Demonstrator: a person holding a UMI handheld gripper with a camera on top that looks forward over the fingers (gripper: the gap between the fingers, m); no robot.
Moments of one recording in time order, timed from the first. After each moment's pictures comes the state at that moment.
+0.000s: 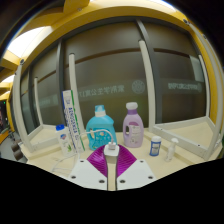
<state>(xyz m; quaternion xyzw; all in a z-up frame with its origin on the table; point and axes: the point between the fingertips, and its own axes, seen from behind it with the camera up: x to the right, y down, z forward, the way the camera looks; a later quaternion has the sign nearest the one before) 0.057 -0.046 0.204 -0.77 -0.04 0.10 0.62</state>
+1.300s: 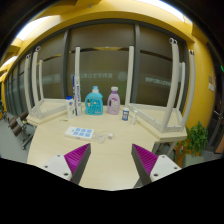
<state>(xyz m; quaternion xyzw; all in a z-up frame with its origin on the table) 0.140 -0.415 0.234 -0.84 -0.04 -0.01 0.53</state>
